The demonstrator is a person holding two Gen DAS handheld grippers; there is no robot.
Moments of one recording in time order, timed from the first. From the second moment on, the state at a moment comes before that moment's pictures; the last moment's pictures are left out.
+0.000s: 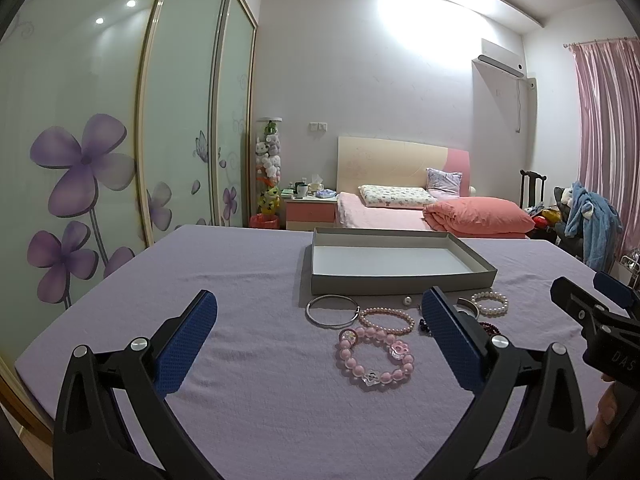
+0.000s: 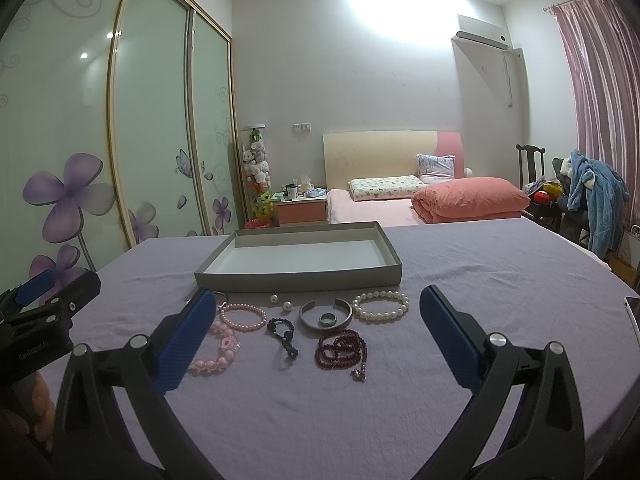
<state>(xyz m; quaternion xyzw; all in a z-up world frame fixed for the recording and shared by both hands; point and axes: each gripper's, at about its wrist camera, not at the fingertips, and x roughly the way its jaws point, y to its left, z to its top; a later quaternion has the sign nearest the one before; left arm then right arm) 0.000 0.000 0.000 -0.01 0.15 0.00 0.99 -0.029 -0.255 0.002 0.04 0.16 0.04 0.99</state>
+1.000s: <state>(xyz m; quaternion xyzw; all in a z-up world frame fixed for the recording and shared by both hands) -0.006 -0.004 0.000 -0.02 0.15 0.00 0.99 -0.029 -0.254 0.004 0.04 0.15 0.04 0.99</state>
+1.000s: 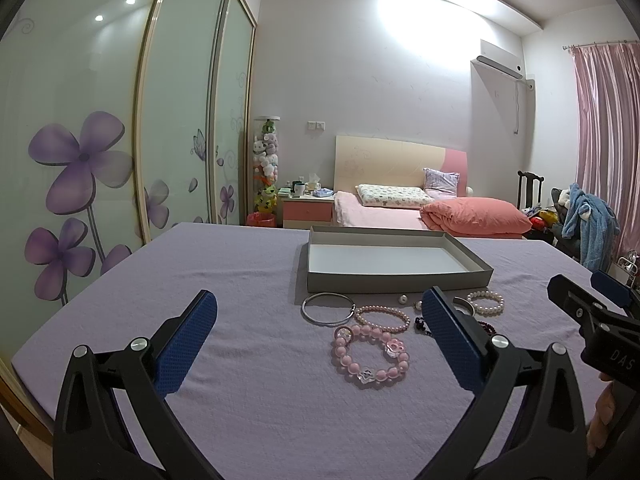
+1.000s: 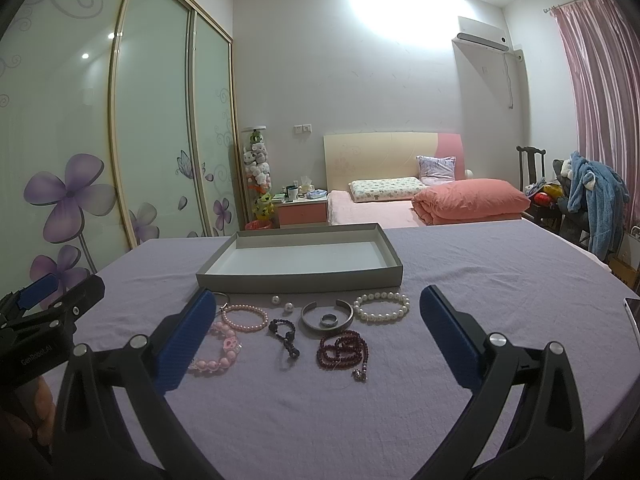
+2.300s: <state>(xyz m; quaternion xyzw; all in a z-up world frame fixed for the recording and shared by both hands) 0.005 -0.007 -0.010 -0.02 0.18 0.00 0.98 -0.013 -0.255 -0.007 0.04 0.18 0.04 0.98</state>
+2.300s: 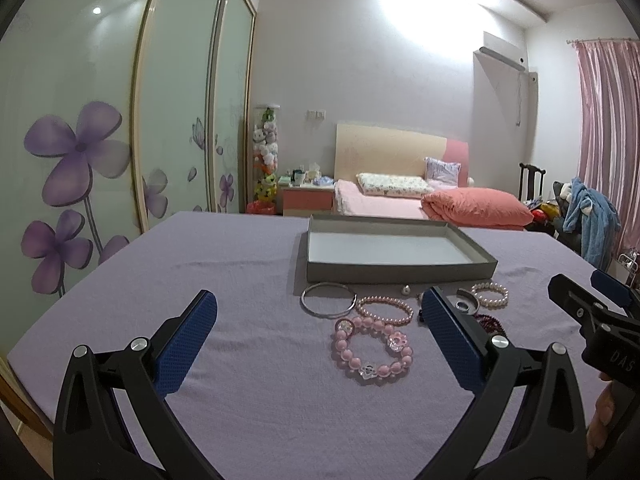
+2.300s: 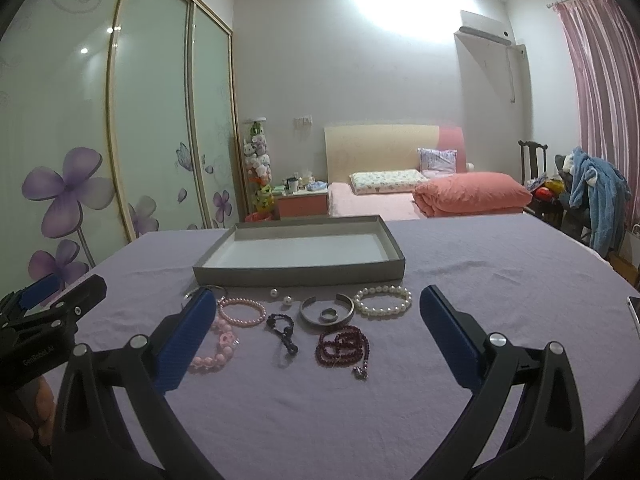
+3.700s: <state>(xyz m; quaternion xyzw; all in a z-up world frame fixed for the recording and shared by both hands) 0.119 -0.008 -0.077 -0.01 0.43 -0.06 0.90 0.106 -0.257 -0.084 0.00 0.44 0.06 0.90</state>
